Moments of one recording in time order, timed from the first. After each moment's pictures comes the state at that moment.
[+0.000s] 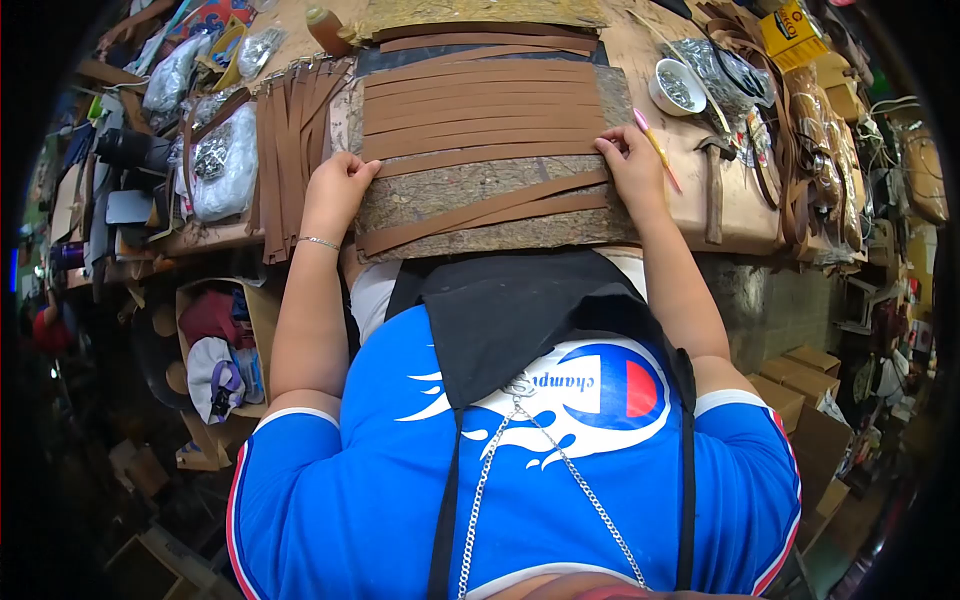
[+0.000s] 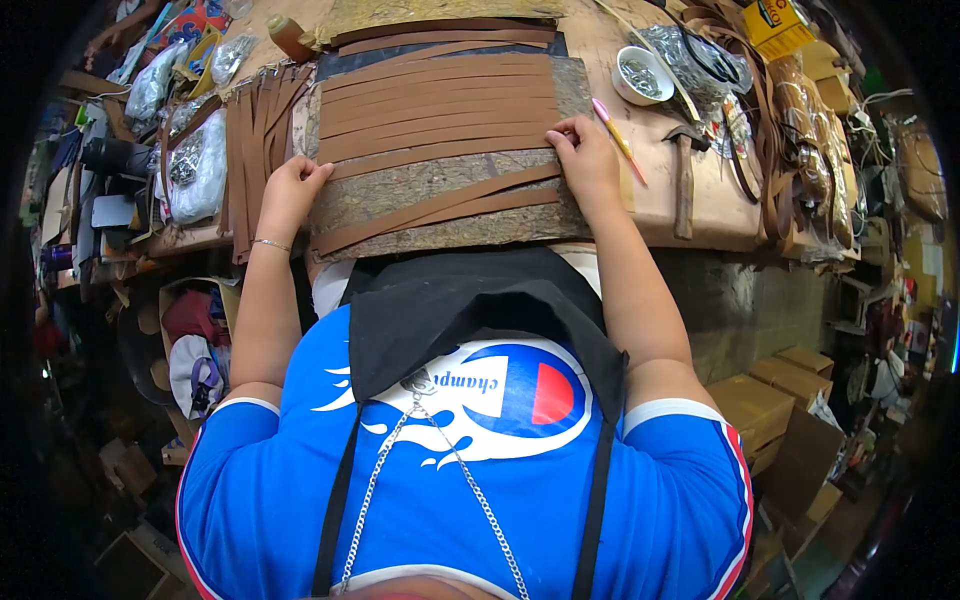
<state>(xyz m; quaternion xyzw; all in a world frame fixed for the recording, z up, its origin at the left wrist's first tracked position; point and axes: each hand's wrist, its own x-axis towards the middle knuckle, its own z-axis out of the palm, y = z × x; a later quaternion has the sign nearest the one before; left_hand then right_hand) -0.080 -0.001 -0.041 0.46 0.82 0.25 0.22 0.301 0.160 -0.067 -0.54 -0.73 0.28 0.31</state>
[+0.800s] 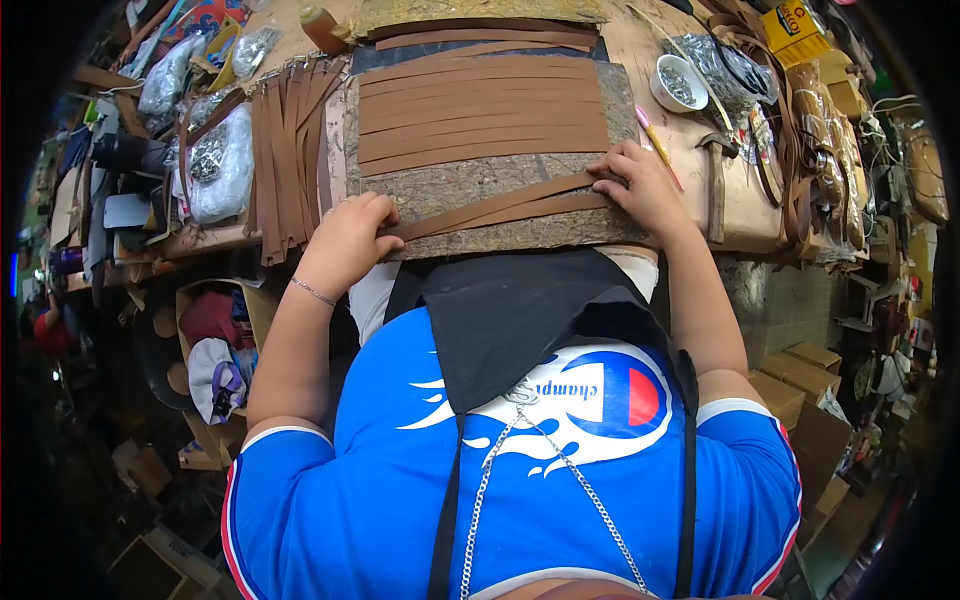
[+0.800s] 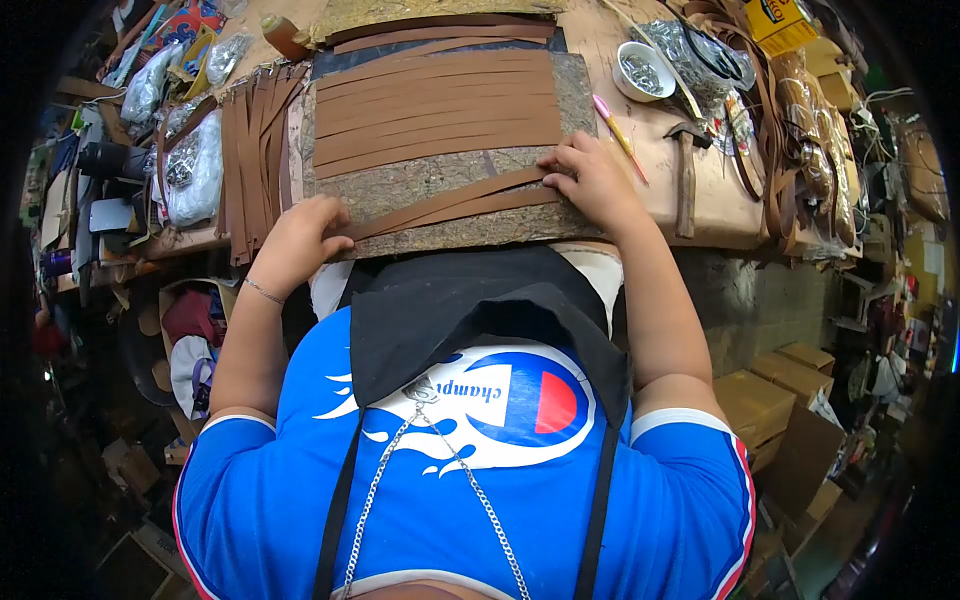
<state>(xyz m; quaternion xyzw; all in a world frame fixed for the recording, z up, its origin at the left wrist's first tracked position) -0.043 -0.045 -0.001 0.71 0.66 0.12 0.21 0.323 0.138 -0.025 -0.37 -0.87 0.28 0.16</state>
